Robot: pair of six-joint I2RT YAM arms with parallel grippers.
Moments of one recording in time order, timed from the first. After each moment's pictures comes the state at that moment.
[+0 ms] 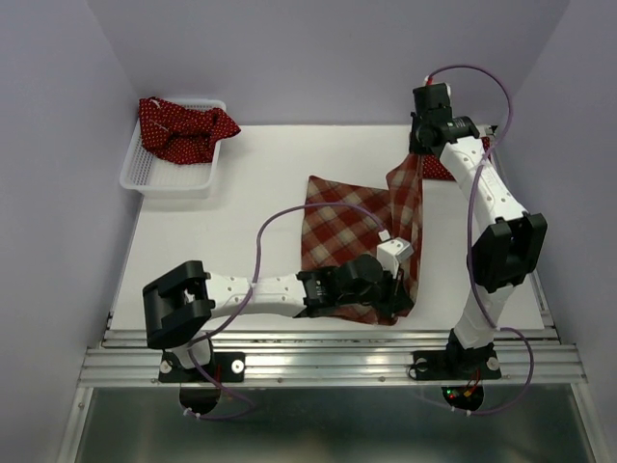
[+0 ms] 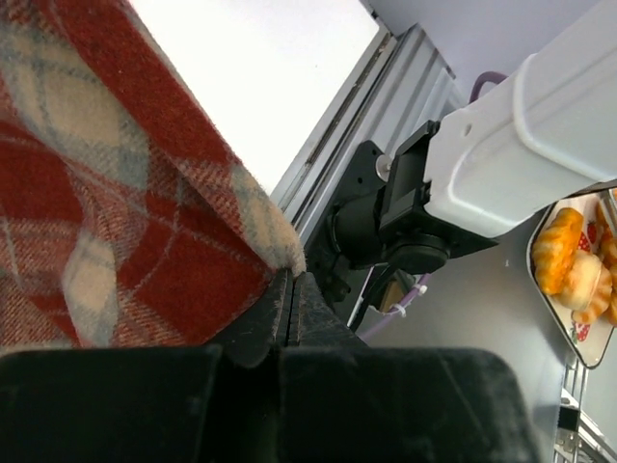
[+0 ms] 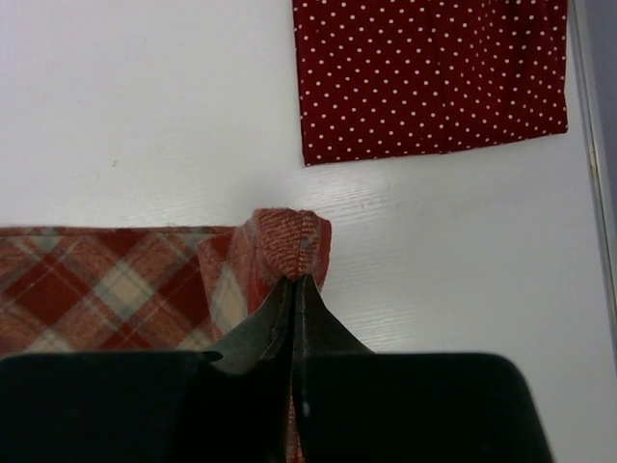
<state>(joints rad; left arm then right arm) -1.32 1.62 1.03 0.19 0.04 -0.68 0.23 1.87 1.91 -0.78 0.41 0.23</state>
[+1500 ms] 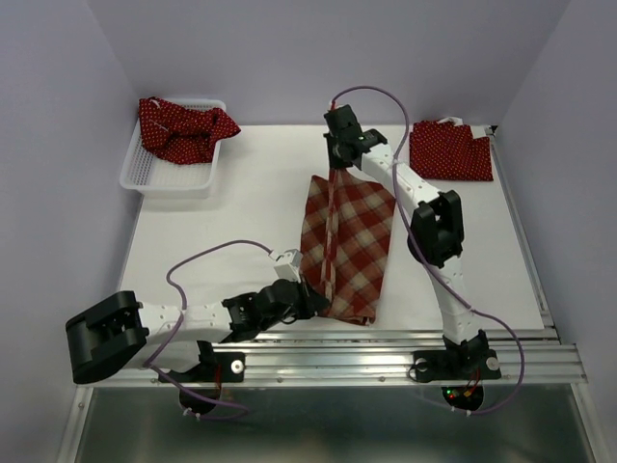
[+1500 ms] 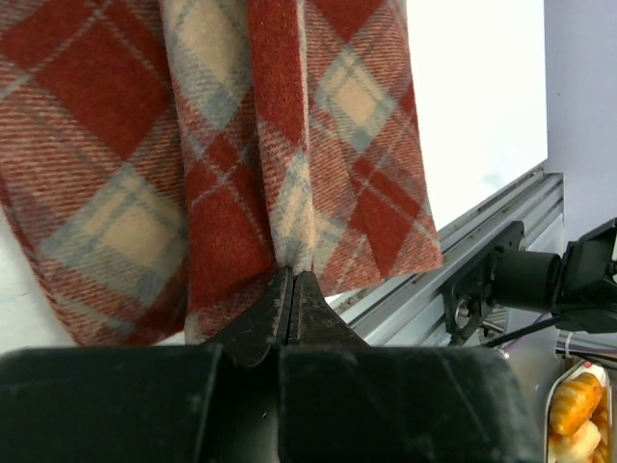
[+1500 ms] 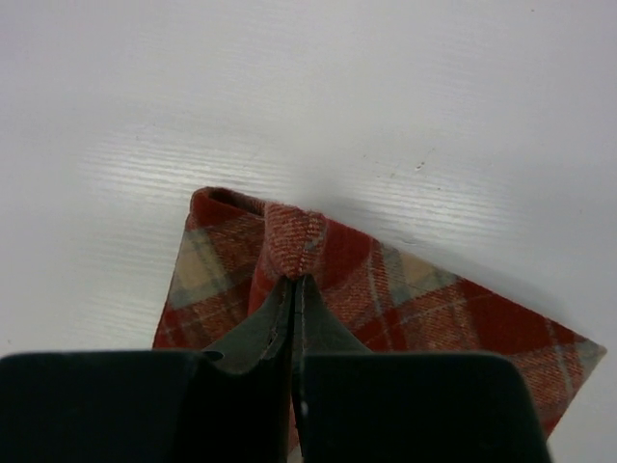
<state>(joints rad) -1.17 1.14 0.31 0.32 -0.24 -1.07 0.51 2.33 2.25 -0.71 0.28 0.26</state>
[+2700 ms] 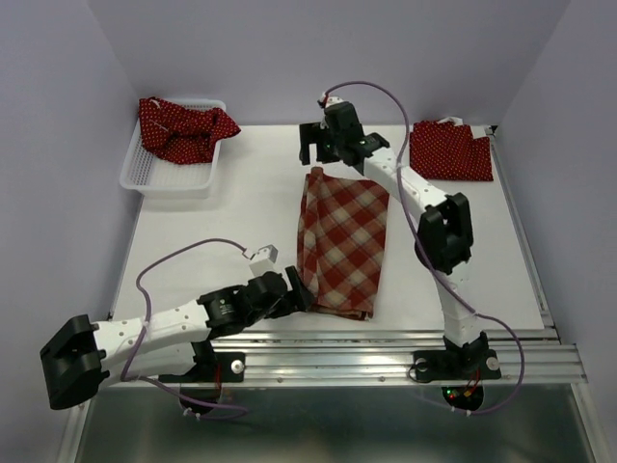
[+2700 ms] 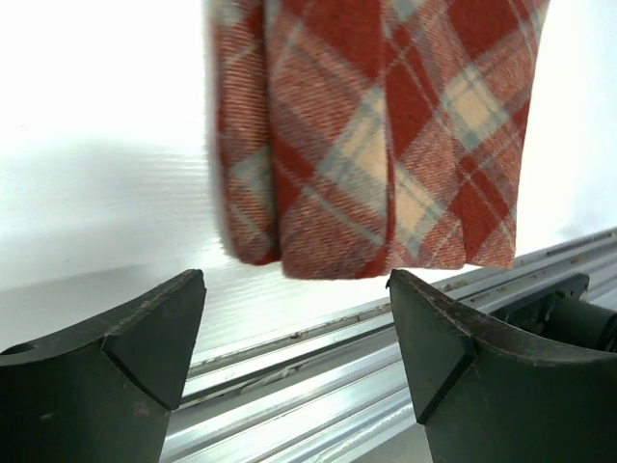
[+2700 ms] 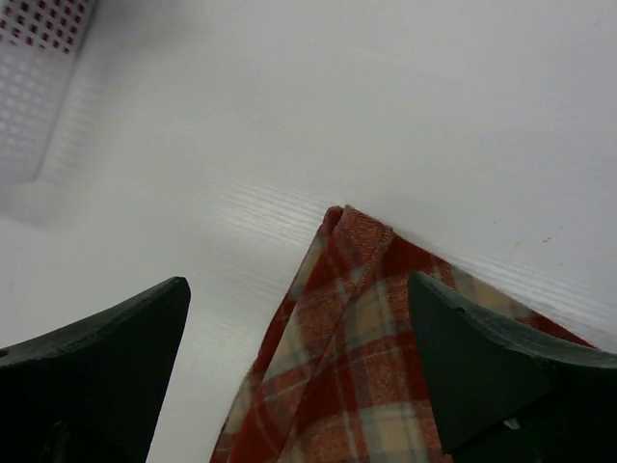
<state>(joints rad) -1.09 0.94 0.40 -0.22 -0.30 -1.15 0.55 2.28 2.16 -0.46 0.06 0.28</state>
